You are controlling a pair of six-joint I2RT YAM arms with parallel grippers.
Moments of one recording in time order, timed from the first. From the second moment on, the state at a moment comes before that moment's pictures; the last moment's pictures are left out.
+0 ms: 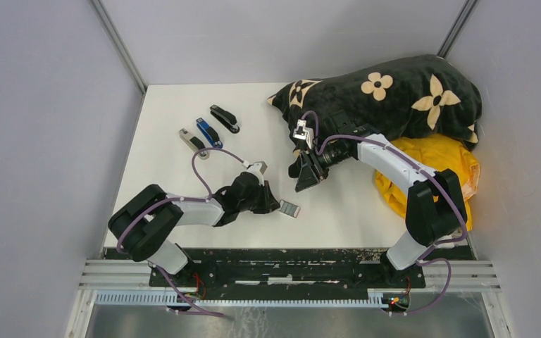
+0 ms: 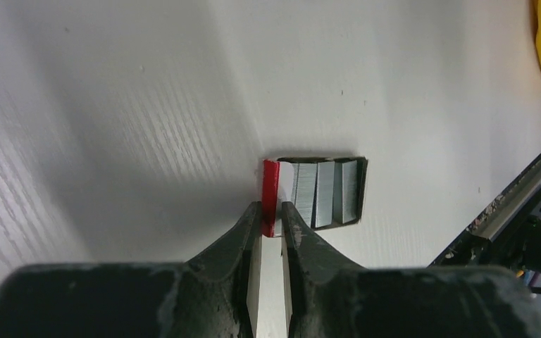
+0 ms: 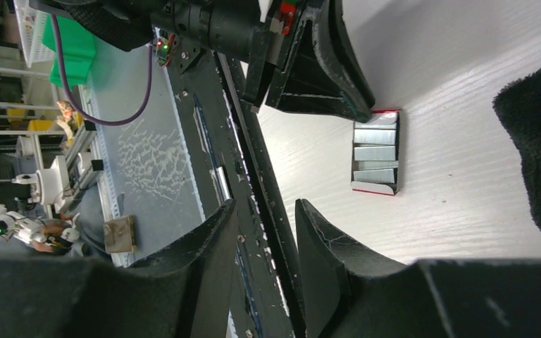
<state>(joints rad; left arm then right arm) -0.77 1.55 0.51 0.36 0.10 -0.71 0.45 1.64 1.24 -0.78 -0.98 -0.17</state>
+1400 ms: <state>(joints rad) -0.42 0.90 0.21 0.02 -0.23 -0.79 0.46 1.45 1.24 -0.92 -1.03 -0.58</state>
